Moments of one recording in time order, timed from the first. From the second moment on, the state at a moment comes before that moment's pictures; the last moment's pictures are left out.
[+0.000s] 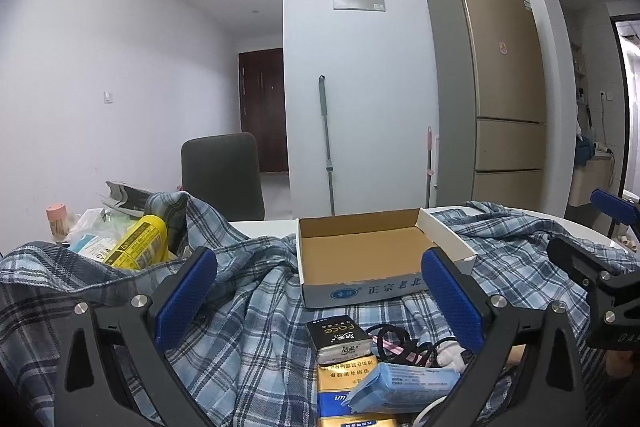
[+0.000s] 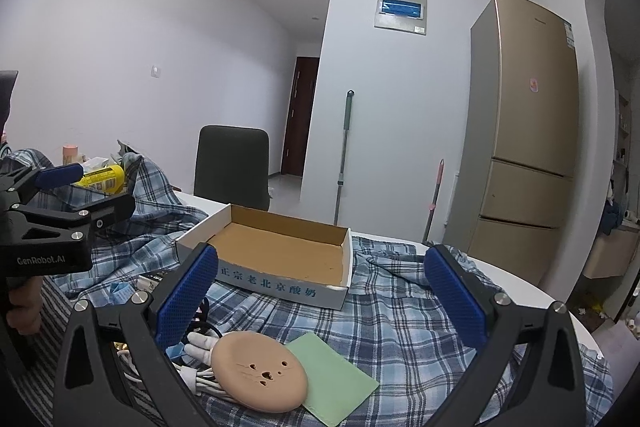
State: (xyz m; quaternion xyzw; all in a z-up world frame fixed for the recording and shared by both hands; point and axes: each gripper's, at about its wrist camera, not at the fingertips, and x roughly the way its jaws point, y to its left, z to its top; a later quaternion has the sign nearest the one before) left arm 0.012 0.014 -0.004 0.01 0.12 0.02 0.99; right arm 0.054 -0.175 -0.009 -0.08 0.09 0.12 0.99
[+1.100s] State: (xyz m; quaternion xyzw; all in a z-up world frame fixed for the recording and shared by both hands) left arm 0.012 0.015 -0.005 0.01 0.13 0.00 0.99; right arm 0.057 -0.170 -0.012 -0.09 0.09 0.12 0.98
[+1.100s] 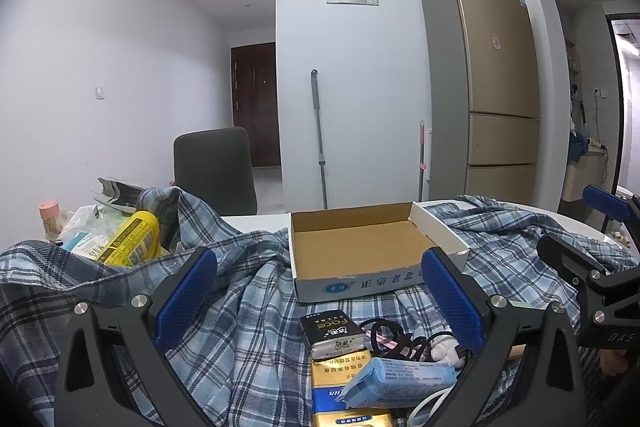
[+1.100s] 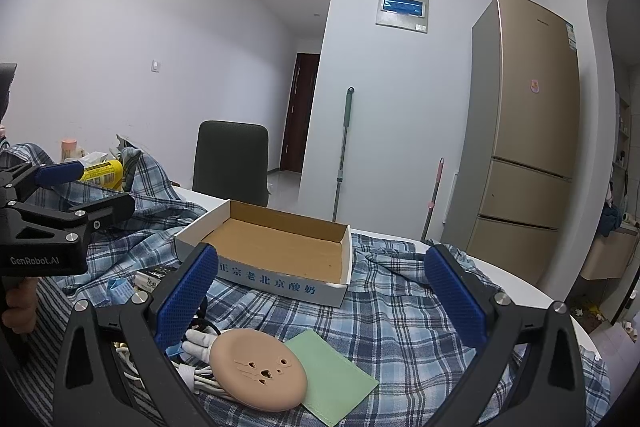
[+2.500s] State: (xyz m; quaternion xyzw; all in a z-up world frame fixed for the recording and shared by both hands) left arm 0.017 0.016 -0.002 0.01 0.19 -0.05 0.98; right arm 0.060 -0.185 -0.005 -0.05 0.11 0.13 0.98
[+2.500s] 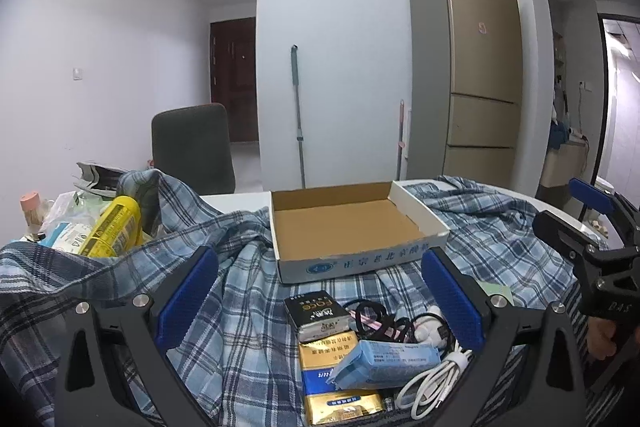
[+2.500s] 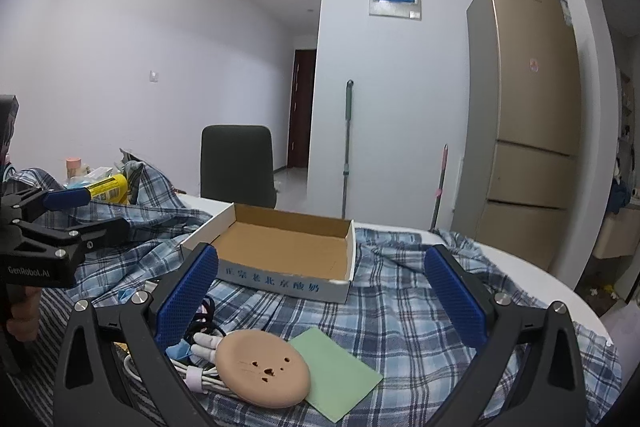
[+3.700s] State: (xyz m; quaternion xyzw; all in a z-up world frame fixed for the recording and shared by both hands) left arm 0.011 0.004 -0.011 0.05 0.21 -0.06 0.97; right arm 0.136 -0.177 -0.076 0.04 0.42 0.29 0.86
